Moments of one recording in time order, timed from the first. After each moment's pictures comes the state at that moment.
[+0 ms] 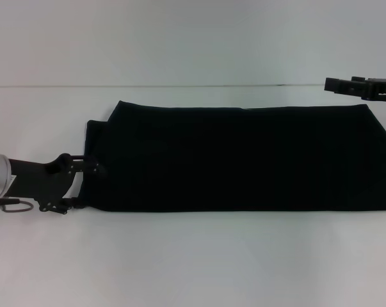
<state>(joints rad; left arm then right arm) -0.74 -1.99 0.36 0.54 2.64 1.28 -2.92 0.73 1.93 -0.54 -0.51 -2.07 -1.12 1.81</state>
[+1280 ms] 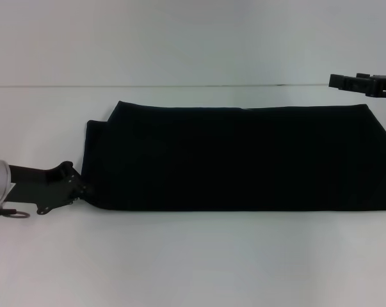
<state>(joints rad) -0.72 -1.99 0.36 0.54 2.64 1.28 -2.77 0.73 1.93 -0.54 -0.53 -2.07 -1.11 1.82</state>
